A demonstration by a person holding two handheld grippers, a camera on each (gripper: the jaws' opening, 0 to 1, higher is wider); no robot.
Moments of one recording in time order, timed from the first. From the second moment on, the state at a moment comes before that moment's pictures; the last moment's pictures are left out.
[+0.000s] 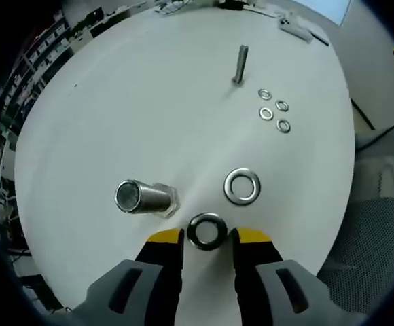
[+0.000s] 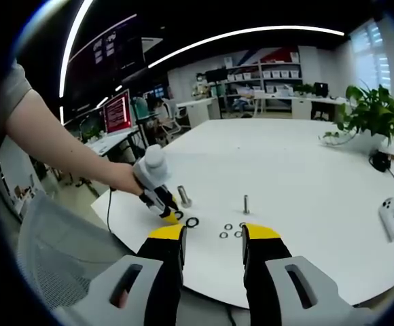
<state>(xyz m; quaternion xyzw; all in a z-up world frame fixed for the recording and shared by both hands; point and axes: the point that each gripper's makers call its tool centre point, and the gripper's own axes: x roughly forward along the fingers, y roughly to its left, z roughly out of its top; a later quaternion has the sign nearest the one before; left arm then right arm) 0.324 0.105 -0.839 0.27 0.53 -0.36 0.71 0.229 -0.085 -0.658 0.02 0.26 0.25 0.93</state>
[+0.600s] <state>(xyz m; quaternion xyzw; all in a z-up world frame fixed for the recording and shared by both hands) 0.300 0.139 -0.840 0.33 0.57 -0.37 0.65 0.229 -0.086 -0.659 0.02 0.26 0.25 0.93</state>
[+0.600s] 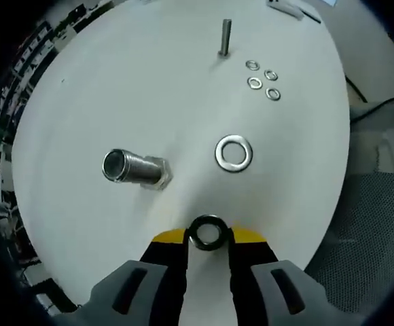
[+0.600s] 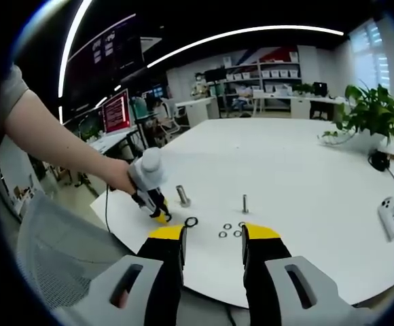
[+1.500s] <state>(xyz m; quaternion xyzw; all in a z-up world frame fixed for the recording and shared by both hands) 0.293 0.154 -0.842 0.33 0.58 -0.36 0.65 0.229 -0.086 -0.656 0.03 0.25 0.25 0.93</state>
